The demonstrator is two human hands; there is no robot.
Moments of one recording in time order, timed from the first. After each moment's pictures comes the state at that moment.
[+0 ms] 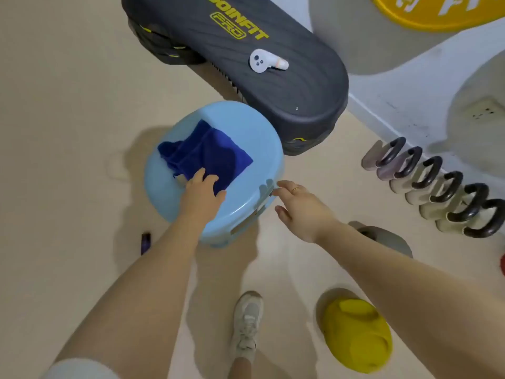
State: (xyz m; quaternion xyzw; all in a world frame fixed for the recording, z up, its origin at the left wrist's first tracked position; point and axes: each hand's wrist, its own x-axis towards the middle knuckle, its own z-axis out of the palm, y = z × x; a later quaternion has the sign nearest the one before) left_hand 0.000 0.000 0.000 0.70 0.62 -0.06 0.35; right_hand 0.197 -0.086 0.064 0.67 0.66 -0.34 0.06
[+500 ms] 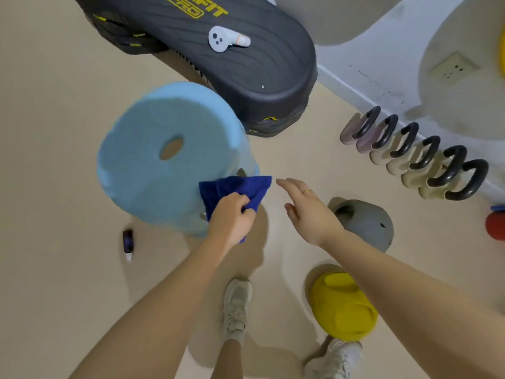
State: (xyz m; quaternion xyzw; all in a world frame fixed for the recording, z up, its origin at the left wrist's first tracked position) left_hand 0.099 -0.110 0.011 0.70 0.54 0.02 0.46; right_hand 0.262 -0.176 0.040 0.74 0.56 -0.37 -0.08
